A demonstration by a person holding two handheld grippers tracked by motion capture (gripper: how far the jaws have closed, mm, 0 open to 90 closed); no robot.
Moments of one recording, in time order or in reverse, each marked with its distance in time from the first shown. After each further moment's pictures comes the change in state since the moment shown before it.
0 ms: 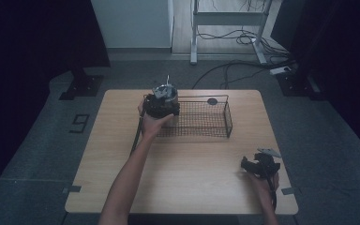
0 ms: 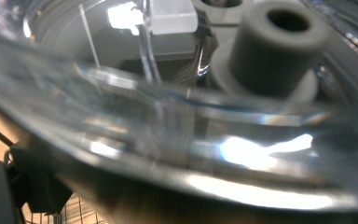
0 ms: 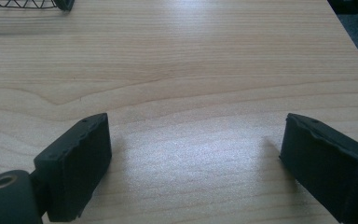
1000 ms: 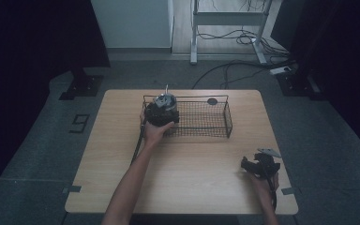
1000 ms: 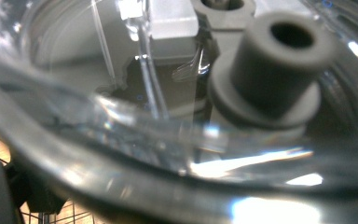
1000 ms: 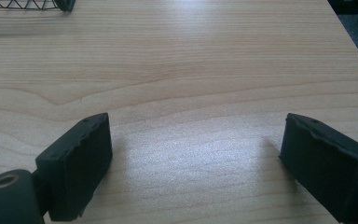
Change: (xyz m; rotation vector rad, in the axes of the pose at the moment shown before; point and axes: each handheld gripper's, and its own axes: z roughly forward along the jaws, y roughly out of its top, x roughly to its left) left arm -0.002 -0.035 0.014 0.020 0.035 -0.015; right arm 0.000 0.000 0.000 0.000 0.001 -0.001
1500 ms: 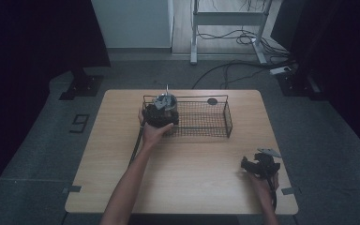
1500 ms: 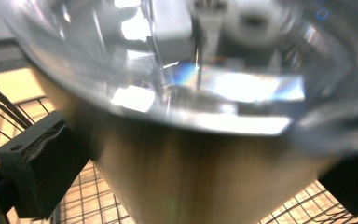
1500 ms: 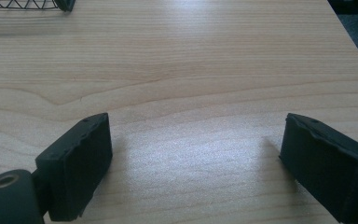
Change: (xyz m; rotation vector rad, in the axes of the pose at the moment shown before) left arm 0.000 0.002 -0.013 -0.032 0.011 0.037; right arm 0.000 0.000 0.000 0.000 0.001 0.001
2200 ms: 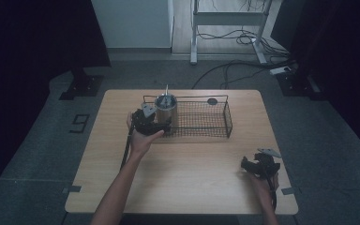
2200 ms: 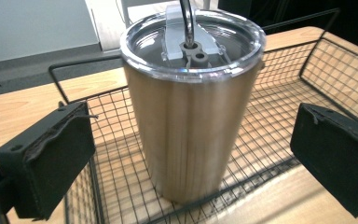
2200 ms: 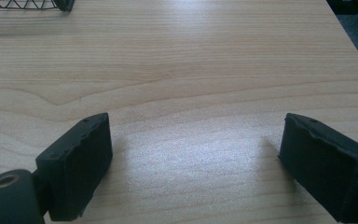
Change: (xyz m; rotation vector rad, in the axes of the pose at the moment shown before) left arm 0.005 -0.006 -0.079 -0.065 -0.040 0.023; right arm 0.000 0.000 0.000 -0.001 -0.004 0.004
